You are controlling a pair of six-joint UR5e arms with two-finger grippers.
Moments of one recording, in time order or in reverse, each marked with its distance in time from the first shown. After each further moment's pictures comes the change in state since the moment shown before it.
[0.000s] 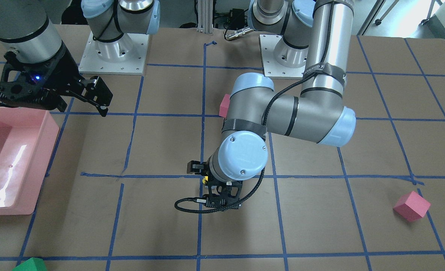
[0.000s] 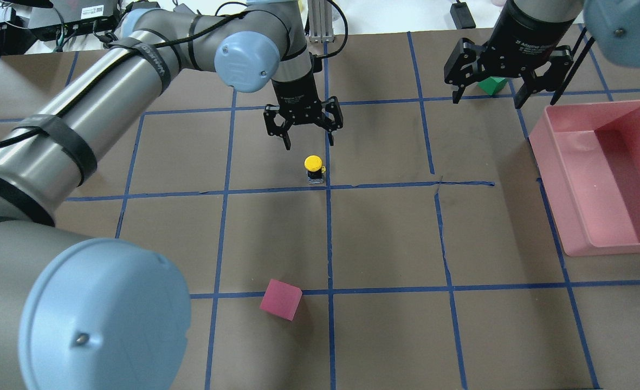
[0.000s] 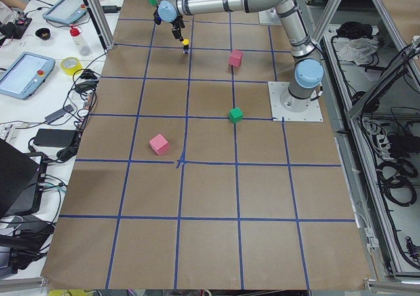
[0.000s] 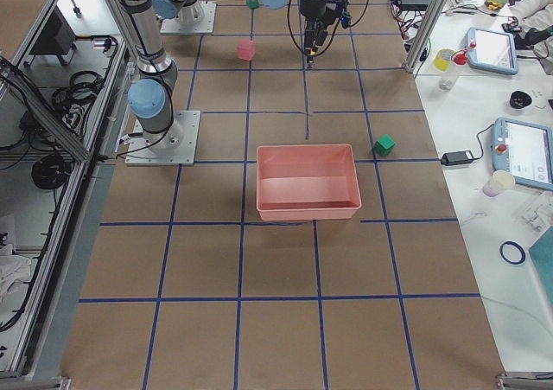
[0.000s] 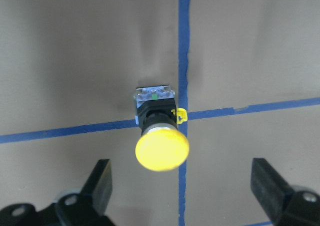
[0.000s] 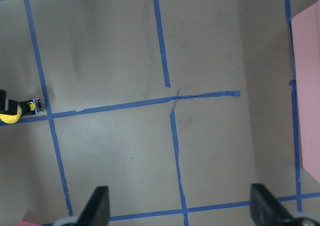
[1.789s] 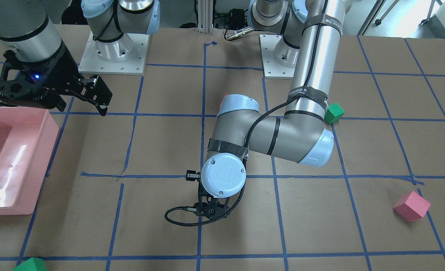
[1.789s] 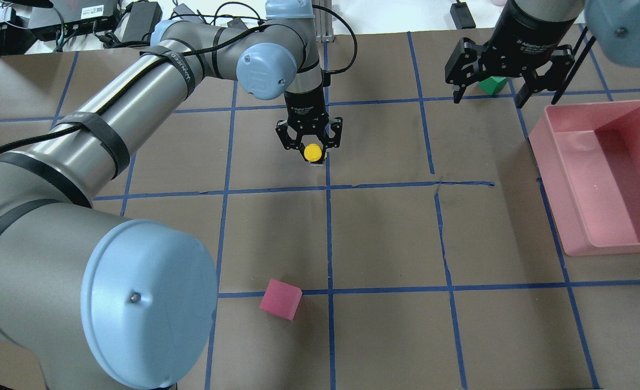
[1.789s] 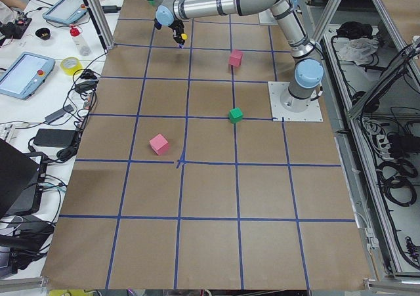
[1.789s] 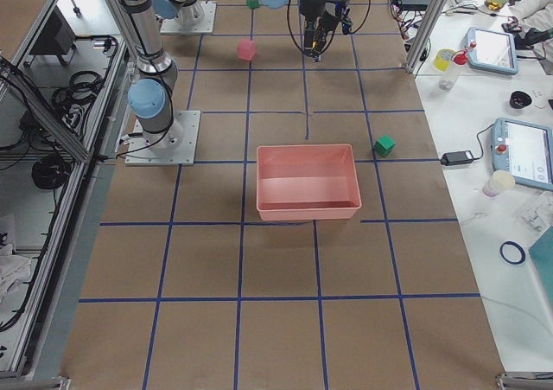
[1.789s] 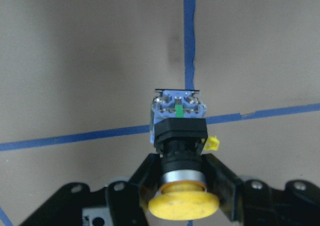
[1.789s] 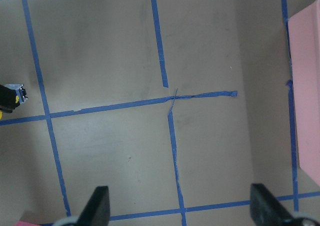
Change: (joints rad) left arm -0.047 -0.138 0.052 -0.022 0.044 0.000; right arm 0.000 -0.001 -0.001 0.001 -0.003 -0.002
